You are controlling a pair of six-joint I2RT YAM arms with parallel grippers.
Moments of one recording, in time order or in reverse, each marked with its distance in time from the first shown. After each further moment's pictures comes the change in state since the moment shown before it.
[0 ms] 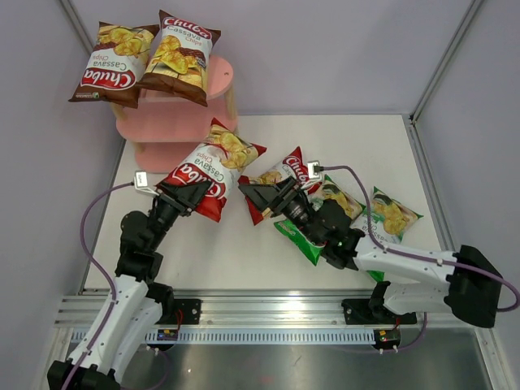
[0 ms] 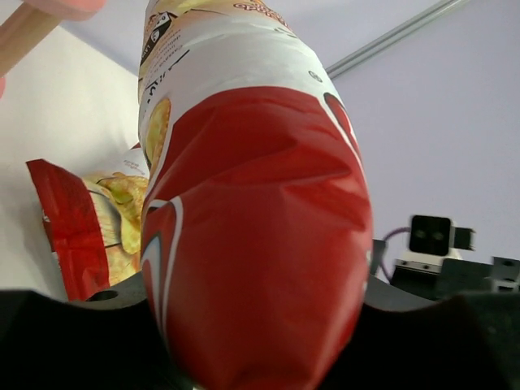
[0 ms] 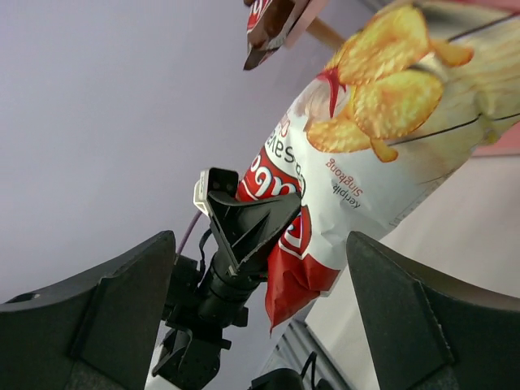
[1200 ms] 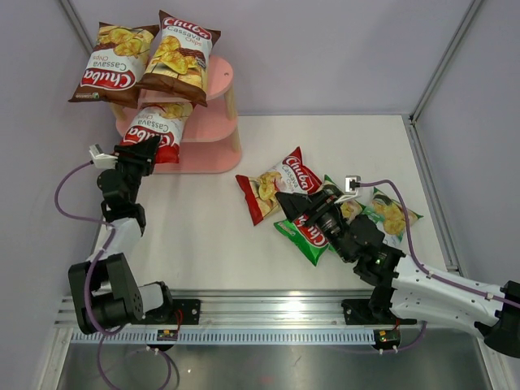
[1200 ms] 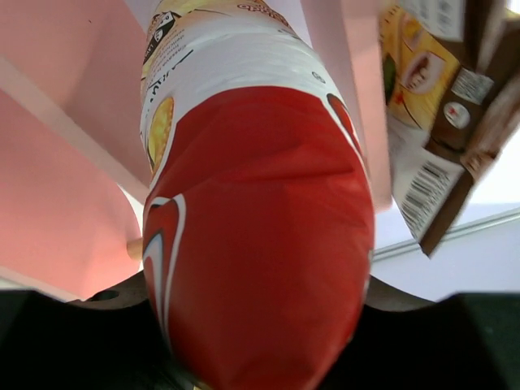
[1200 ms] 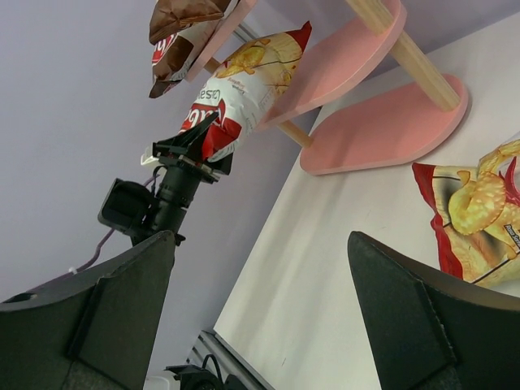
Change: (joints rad) left arm 0.480 0.651 0.191 0.446 0.049 -0.158; right arm -0.003 -0.429 -0.160 -0.373 0.231 -0.170
